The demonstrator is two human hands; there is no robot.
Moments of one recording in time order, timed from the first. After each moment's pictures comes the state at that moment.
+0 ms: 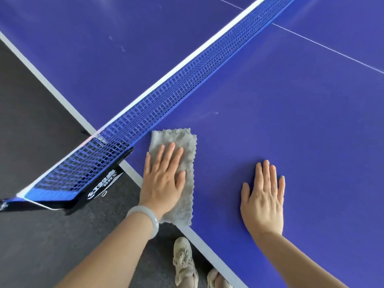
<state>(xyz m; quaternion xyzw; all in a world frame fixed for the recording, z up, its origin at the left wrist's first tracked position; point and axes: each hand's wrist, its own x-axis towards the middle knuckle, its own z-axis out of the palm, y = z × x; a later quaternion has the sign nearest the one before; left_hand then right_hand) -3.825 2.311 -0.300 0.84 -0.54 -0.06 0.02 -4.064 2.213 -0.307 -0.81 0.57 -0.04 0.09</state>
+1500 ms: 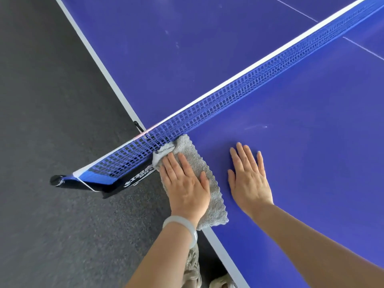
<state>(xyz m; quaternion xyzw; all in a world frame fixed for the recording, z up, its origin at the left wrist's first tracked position) -3.835 2.309 -0.287 0.96 -0.29 -0.06 -0.02 -3.935 2.183 -0.289 -0.95 0.31 0.02 0.11</state>
